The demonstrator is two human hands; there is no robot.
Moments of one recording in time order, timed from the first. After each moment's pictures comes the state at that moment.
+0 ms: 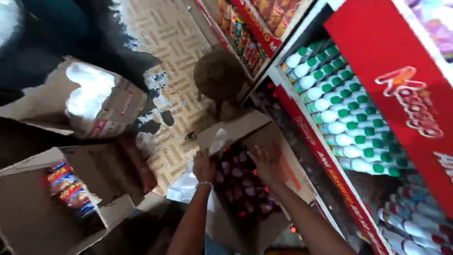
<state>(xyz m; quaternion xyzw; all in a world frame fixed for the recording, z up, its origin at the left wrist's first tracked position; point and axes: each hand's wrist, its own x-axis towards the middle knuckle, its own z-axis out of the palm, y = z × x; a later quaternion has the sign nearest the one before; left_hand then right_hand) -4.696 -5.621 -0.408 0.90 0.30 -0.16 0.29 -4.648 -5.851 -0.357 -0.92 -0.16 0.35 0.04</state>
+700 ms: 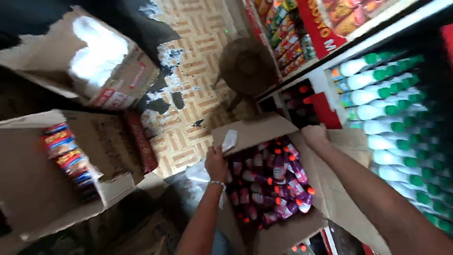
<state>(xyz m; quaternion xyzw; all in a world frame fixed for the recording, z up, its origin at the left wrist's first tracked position) -4.695 -5.610 -0.423 0.87 0.34 -0.17 0.31 -4.461 -5.844 -0.338 -0.85 -0.10 0.43 -0.29</state>
